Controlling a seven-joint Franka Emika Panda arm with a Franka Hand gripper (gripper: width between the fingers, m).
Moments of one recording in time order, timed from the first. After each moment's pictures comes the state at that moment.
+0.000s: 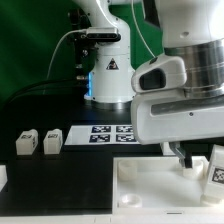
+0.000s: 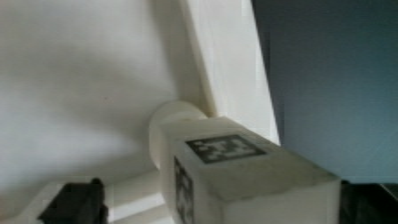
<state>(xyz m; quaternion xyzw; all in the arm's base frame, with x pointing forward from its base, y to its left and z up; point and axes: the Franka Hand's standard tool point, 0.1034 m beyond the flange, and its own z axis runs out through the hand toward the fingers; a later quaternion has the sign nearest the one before) 0.621 0.121 0.077 -0.99 0.13 0.01 0.10</state>
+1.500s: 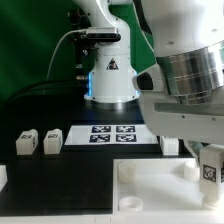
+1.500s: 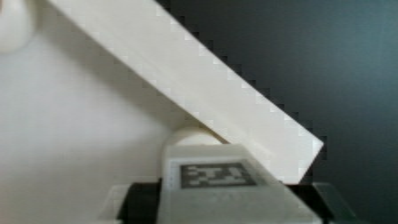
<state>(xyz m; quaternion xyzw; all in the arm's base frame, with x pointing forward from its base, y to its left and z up) 0.626 0.123 0.074 -0.85 0.51 0.06 0.13</state>
